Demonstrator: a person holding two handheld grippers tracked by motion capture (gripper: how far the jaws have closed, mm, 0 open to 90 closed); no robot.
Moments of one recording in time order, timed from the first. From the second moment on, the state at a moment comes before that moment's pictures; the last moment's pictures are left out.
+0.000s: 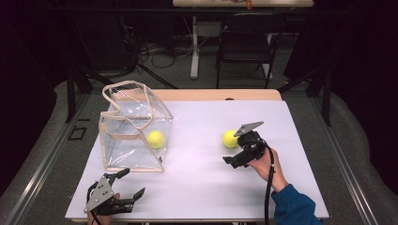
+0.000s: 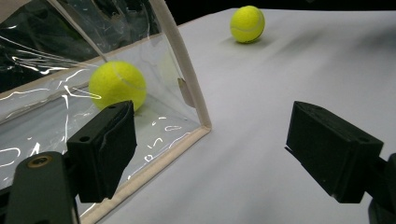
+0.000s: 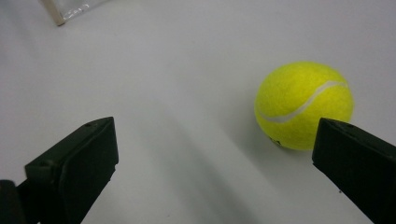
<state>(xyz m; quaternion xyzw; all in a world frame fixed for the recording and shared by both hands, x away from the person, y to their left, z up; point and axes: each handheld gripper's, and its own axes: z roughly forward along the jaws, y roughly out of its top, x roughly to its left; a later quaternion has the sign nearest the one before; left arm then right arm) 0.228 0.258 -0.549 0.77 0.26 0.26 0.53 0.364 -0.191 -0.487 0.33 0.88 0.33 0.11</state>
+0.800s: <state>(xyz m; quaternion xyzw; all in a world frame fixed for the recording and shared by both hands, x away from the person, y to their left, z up) 0.232 0.258 -0.549 0.77 0.25 0.25 0.53 0.387 -0.208 -0.498 0.37 0.86 0.31 0.15</state>
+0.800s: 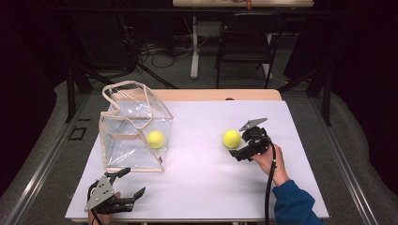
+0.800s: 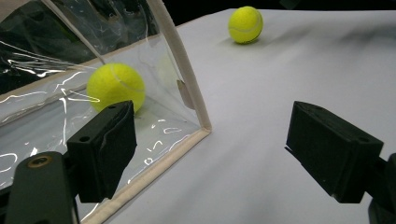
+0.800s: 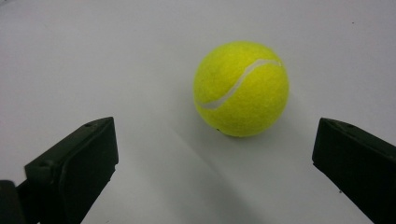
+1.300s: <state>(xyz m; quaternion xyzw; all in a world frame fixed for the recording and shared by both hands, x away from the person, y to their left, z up) 0.231 0.257 -0.549 0.77 0.25 0.25 0.53 0.405 -0.201 -0.501 0.37 0.86 0.31 0.14</state>
